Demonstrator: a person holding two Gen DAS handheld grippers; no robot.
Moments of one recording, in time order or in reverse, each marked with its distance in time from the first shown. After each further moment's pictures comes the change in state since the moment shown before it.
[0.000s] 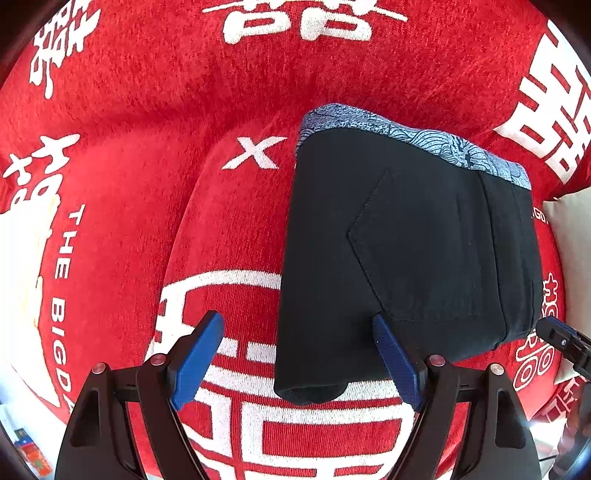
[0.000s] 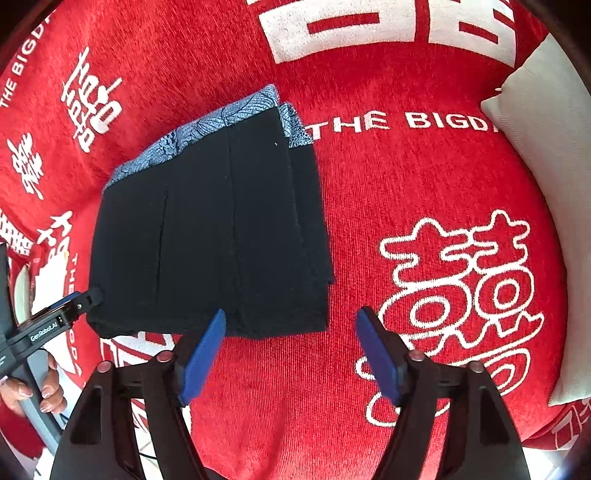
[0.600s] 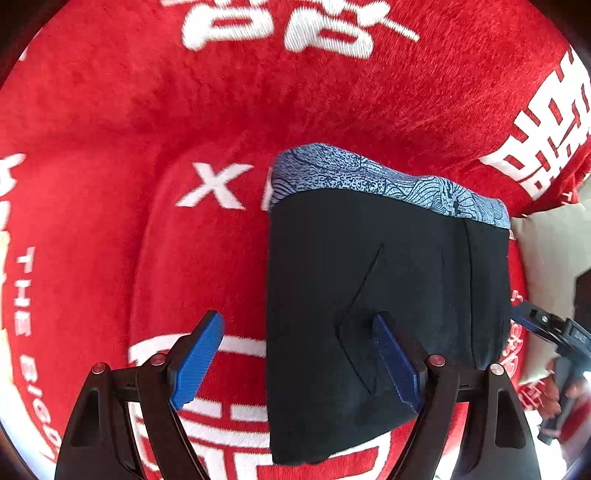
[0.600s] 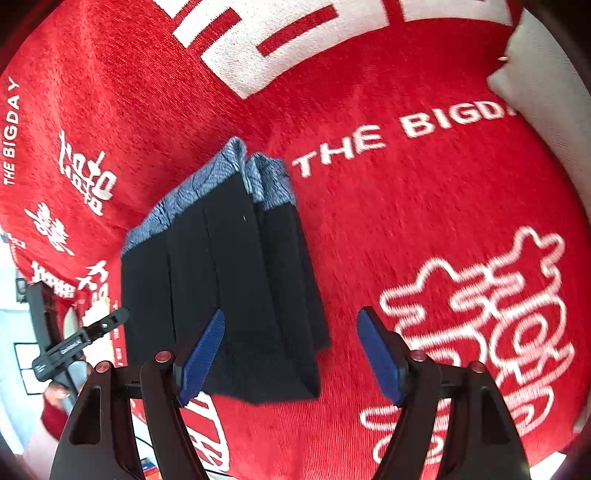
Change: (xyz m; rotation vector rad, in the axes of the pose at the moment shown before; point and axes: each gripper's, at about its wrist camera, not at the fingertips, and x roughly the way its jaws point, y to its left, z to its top) left arm 0.033 0.016 0.066 0.020 0.076 -0.241; right arm 0.010 -0.052 0.053 0.145 0.006 0.225
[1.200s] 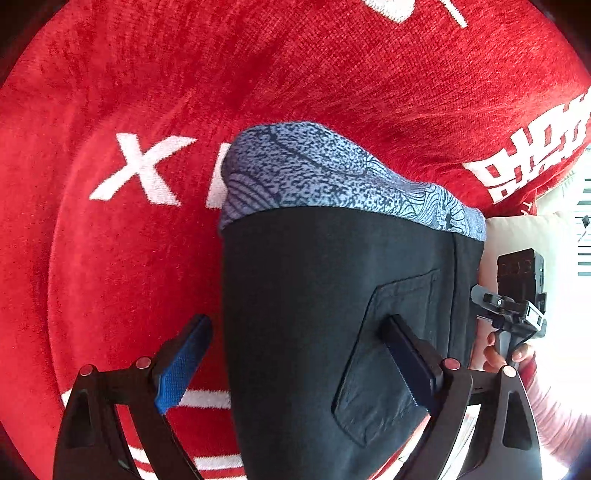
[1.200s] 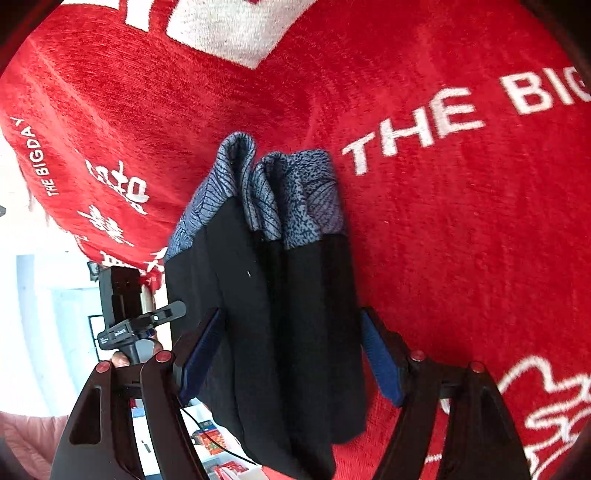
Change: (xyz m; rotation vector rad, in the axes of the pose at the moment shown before) left arm 0.050 0.017 0.028 -0.034 0.109 -0.269; right arm 0.065 -0.023 0.035 0.004 0.153 0.346
